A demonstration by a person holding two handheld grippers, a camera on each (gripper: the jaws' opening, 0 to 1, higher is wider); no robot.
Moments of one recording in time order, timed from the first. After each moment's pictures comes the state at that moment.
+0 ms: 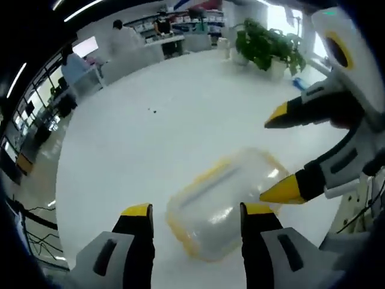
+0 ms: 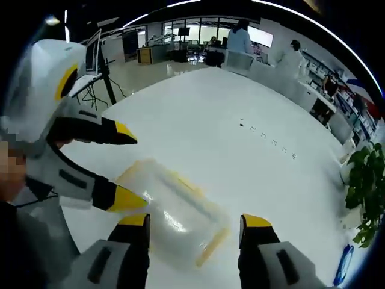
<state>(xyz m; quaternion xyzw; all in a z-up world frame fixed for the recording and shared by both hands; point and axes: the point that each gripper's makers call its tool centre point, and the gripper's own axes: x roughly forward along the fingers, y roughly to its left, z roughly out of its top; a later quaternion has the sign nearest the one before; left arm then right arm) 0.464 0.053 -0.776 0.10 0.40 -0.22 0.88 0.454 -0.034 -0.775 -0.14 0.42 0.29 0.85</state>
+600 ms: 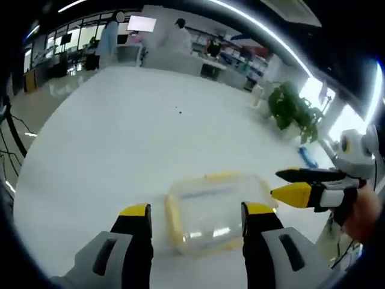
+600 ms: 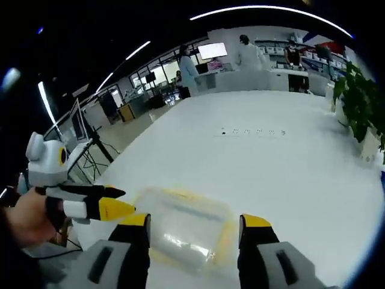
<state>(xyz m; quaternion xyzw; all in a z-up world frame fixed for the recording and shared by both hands) 0.450 0.078 -0.789 -0.11 0.38 -0.17 0.90 0.451 -0.052 -0.779 0.08 0.36 0.25 0.90</state>
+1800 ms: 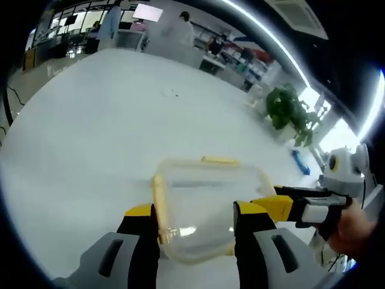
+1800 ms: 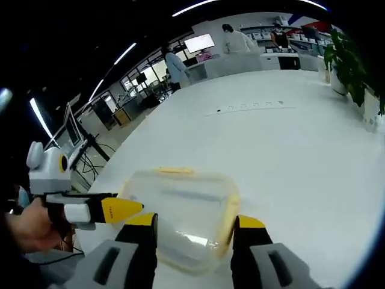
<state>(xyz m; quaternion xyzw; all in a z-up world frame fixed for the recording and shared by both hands) 0.451 0.053 -0.831 -0.17 0.39 -0.19 0.88 0.441 -0.036 -0.831 0.12 0.38 0.24 0.88</state>
